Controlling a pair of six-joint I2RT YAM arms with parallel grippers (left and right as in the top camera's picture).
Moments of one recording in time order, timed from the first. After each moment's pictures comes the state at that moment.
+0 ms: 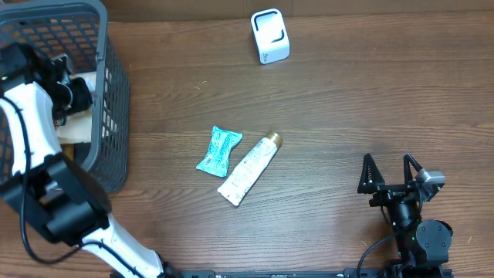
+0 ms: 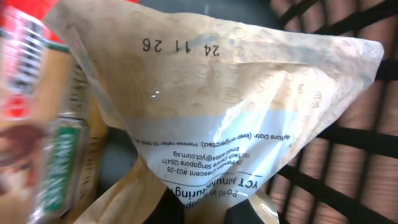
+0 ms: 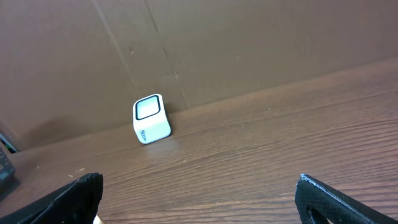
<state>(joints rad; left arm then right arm) 0.52 2.02 1.82 -0.98 0.19 0.13 0.05 0.01 0.02 -0.03 -0.07 0.32</state>
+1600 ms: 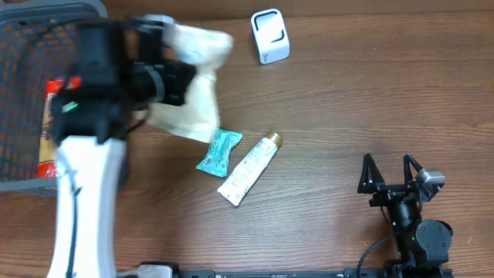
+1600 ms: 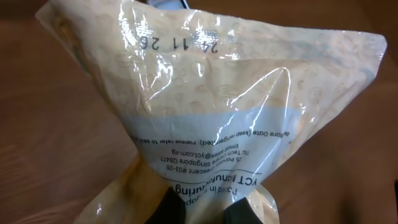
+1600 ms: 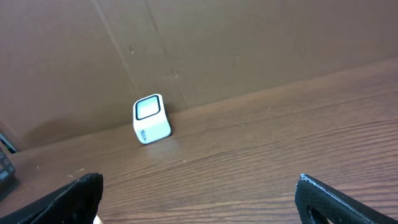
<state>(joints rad) -0.11 1.49 1.70 -1.04 0.40 -0.03 0.05 0.01 0.02 -0.03 -0.07 0.32</state>
